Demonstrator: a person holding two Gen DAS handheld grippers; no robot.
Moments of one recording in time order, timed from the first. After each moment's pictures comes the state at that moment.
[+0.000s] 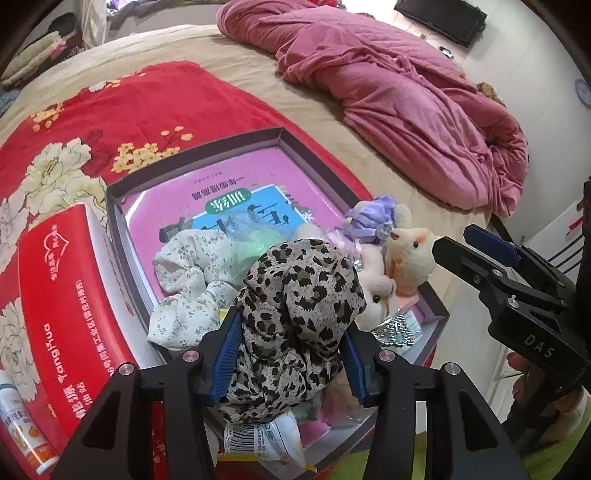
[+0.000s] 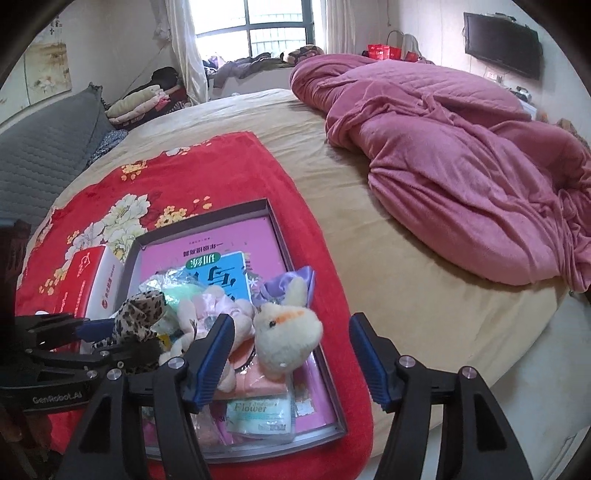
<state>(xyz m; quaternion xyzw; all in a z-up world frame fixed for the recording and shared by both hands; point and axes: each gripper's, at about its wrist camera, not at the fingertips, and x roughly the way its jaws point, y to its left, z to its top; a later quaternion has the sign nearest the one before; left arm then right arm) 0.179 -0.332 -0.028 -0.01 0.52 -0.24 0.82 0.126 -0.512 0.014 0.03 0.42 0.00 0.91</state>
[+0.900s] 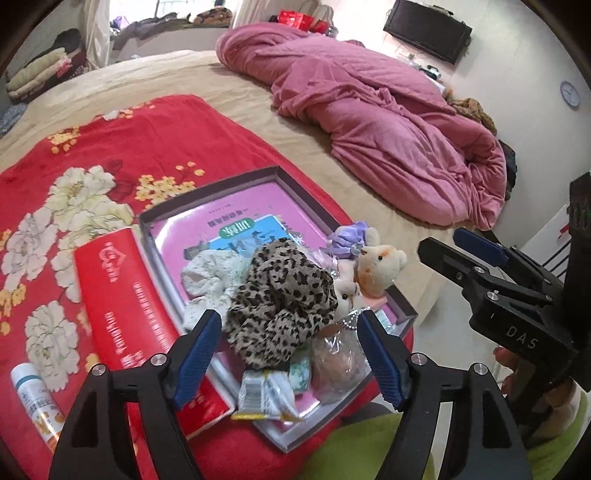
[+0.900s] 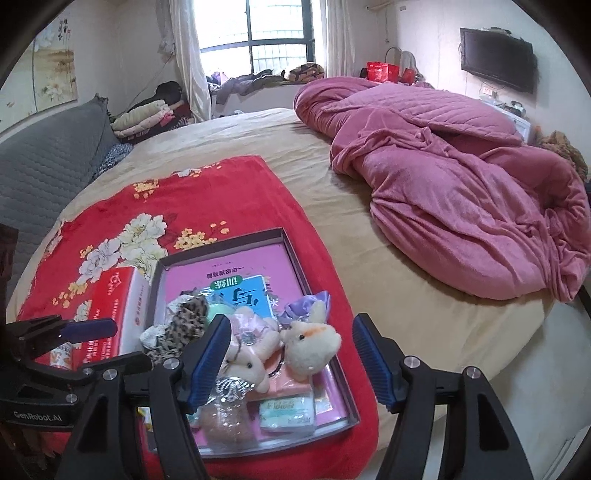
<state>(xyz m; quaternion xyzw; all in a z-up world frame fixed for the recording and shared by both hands) 0.141 -0.300 0.029 -0.02 0.48 -0.25 0.84 0.101 -0.489 0.060 0.02 0.39 -0.01 0.92</state>
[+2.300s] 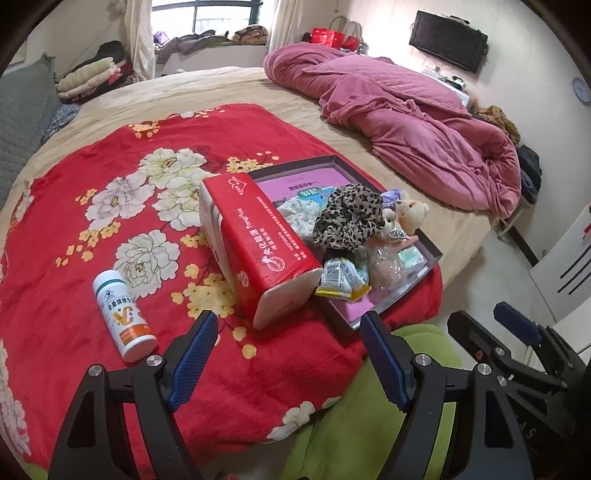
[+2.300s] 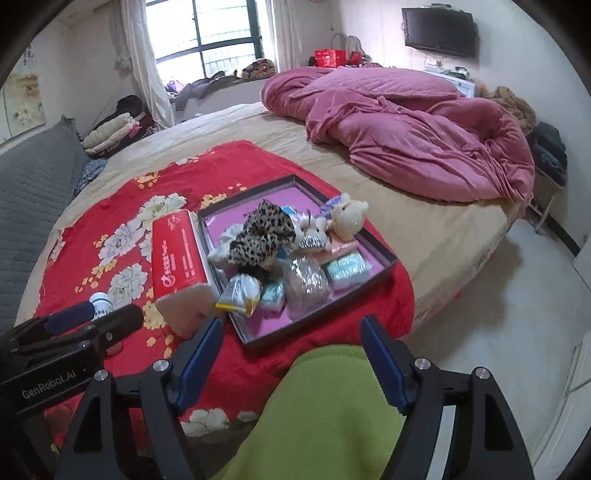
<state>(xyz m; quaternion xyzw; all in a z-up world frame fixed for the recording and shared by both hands) 0.025 -0.202 0.043 0.00 0.46 -0.17 0.87 -0.046 -0.375 0.054 0.09 0.40 -0.10 0.91</state>
